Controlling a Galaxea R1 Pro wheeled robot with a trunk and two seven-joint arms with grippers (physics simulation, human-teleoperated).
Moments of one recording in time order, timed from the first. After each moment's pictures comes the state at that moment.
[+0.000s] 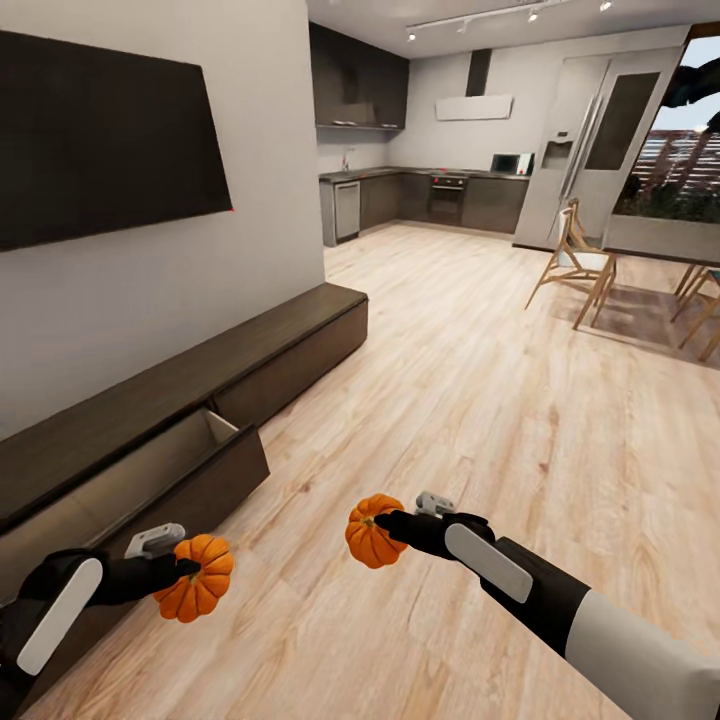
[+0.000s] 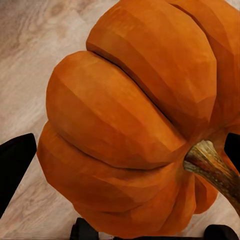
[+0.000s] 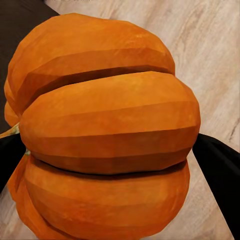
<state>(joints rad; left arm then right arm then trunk) -0.38 0.40 -0.02 -1.19 0.67 0.98 0.01 -0.76 -0.22 0.97 -1.05 -1.48 0.35 -0.46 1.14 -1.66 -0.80</state>
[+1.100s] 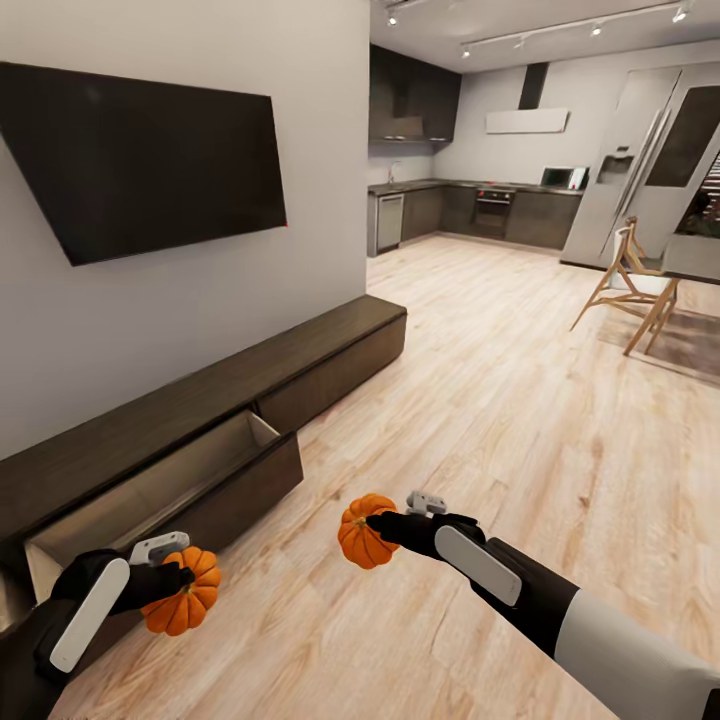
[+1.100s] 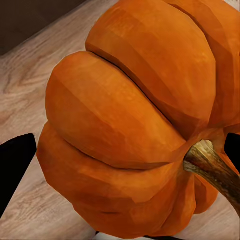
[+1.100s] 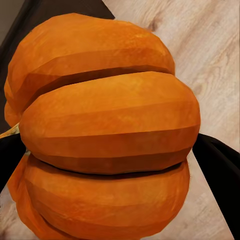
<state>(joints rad) -0.39 0.31 -0.02 -1.18 0.67 0.98 0.32 -0.76 -0.18 0.97 -1.05 -1.42 0.35 -0.46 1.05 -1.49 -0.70</state>
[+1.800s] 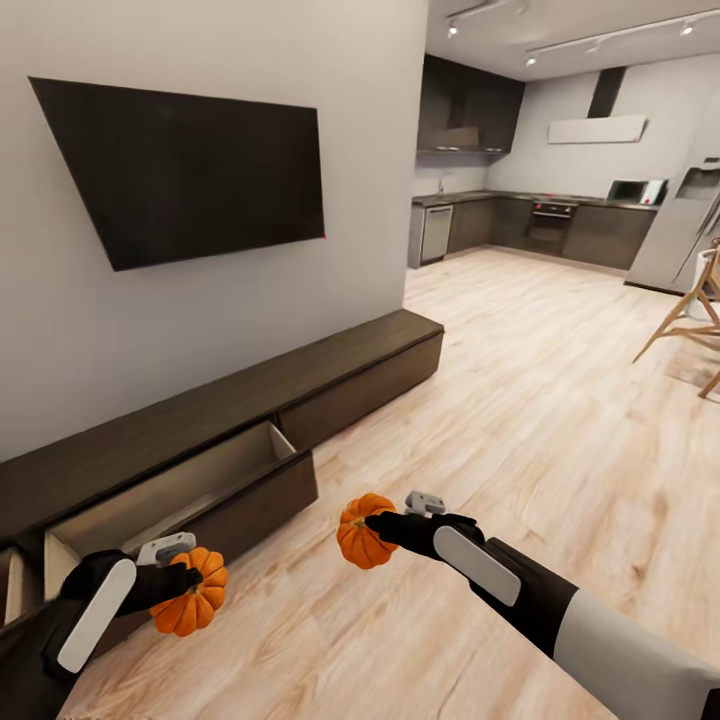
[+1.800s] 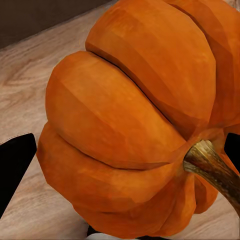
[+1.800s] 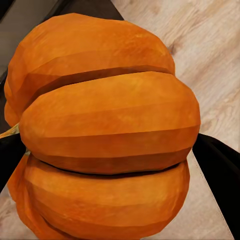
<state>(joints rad) -0.39 0.29 -0.02 -1.18 0.68 0.98 0.33 -0.76 -0.18 0.97 -1.05 -1.42 0.35 -0.46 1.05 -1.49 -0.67</state>
